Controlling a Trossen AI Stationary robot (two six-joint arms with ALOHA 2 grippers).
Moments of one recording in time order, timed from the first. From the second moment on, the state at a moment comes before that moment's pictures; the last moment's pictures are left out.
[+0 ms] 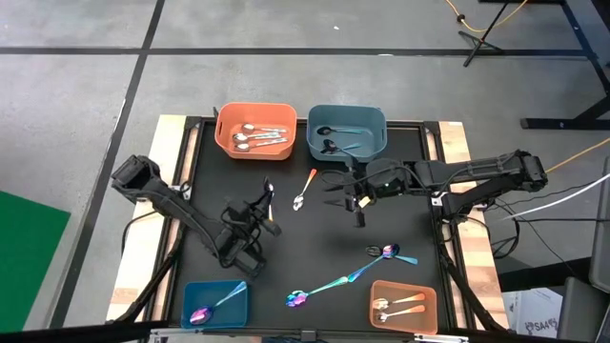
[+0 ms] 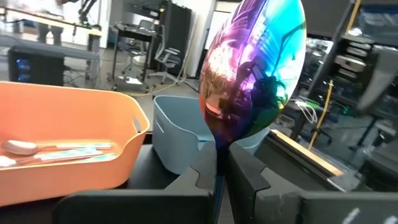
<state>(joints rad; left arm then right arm) -0.55 1.66 1.10 -0.89 -1.57 -1.77 0.09 1.31 1.10 -0.25 0.01 -0.05</state>
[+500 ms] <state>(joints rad) -0.44 1.68 1.10 -0.30 -1.15 -1.11 0.09 1.31 1.10 -0.47 0.11 -0.05</state>
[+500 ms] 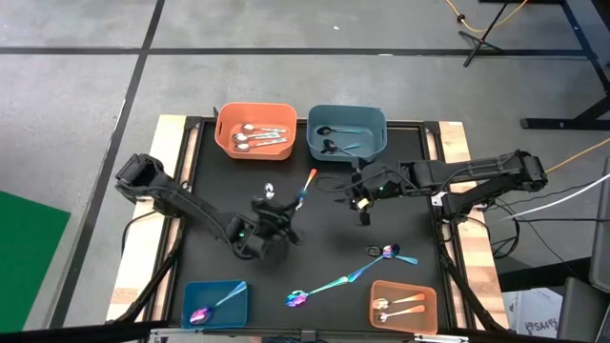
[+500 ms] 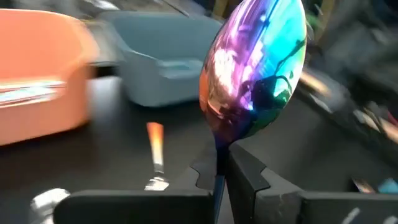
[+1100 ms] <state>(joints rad) -0.20 1.69 1.10 0.69 -0.55 -0.07 0.09 1.13 1.10 -0.69 0.15 0.05</state>
